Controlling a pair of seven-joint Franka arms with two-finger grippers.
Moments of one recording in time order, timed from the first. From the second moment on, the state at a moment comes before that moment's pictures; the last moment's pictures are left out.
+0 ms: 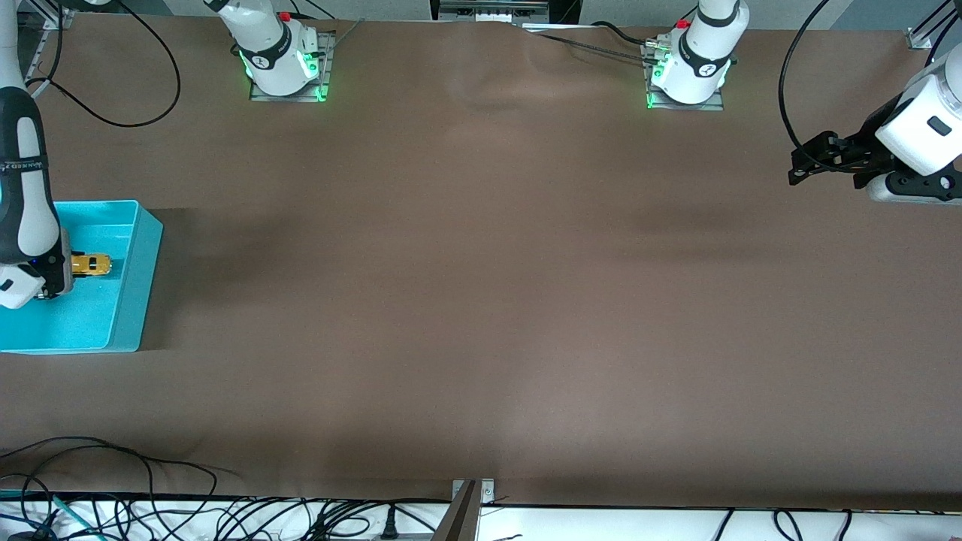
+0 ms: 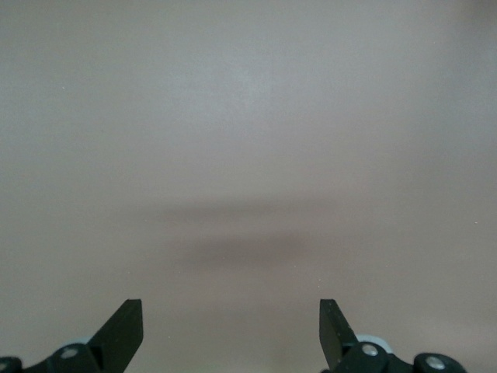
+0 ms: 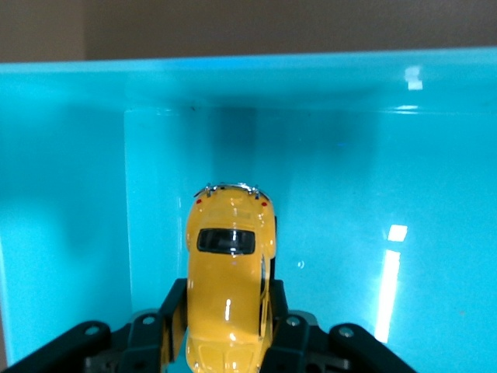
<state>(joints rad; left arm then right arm) 0.03 0.01 -0.09 -1.59 -0.03 1.51 -0.03 -0.34 0.66 -0.13 -1.56 -0.15 2.01 -2.03</state>
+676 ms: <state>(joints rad) 0.03 0.01 -0.09 -1.59 -0.03 1.51 -0.03 -0.35 0.71 -0.13 -1.59 -0.15 2.11 -2.03</state>
